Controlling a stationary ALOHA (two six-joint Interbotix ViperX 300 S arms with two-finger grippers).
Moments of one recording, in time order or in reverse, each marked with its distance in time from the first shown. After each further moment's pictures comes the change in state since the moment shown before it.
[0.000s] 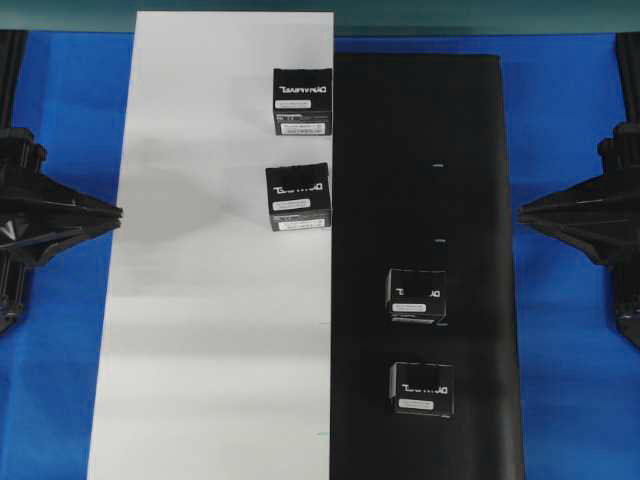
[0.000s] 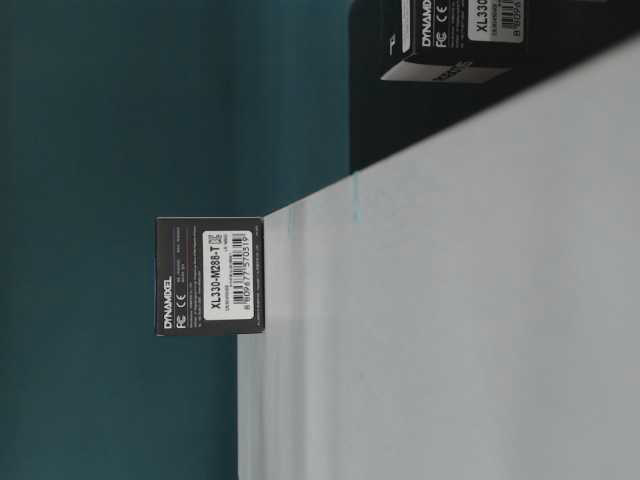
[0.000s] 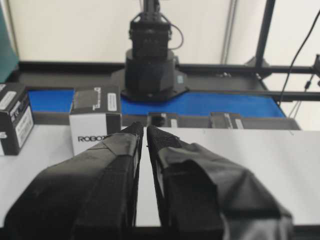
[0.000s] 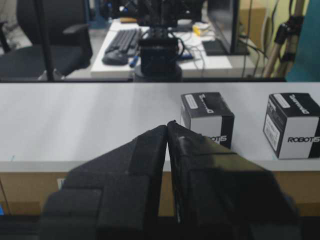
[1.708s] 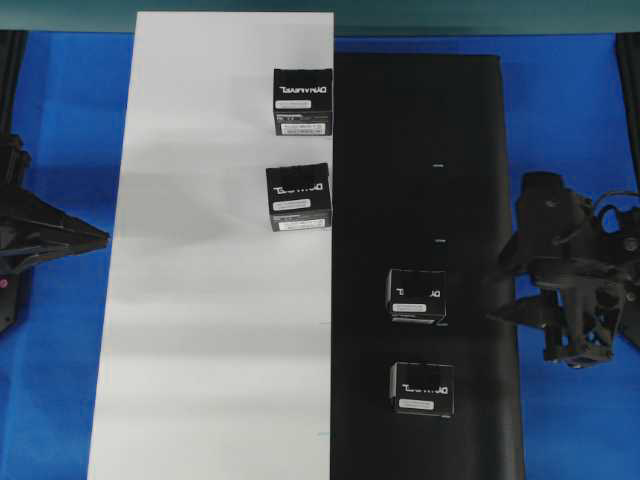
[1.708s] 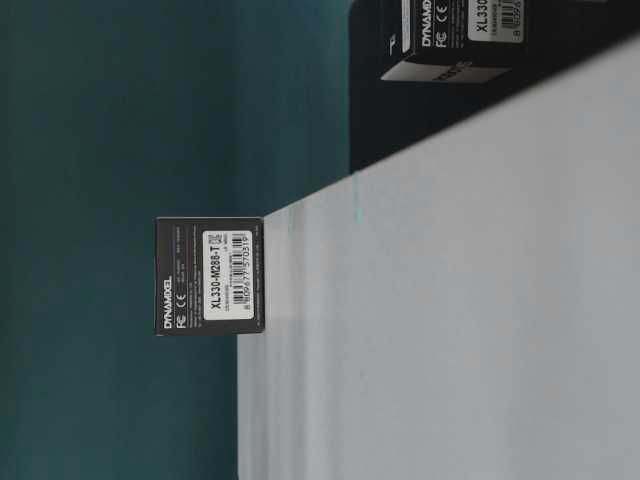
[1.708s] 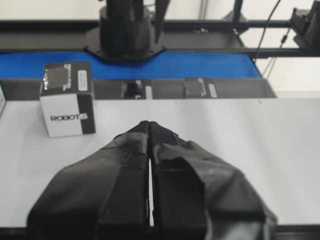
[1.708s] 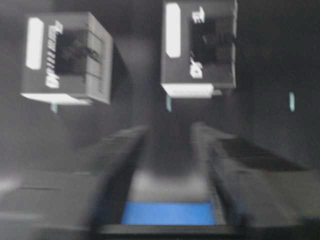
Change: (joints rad) left arm -0.064 -0.055 -0.121 0.012 0.337 -0.028; right arm 0.107 0.400 -0.350 0.061 0.996 0.129
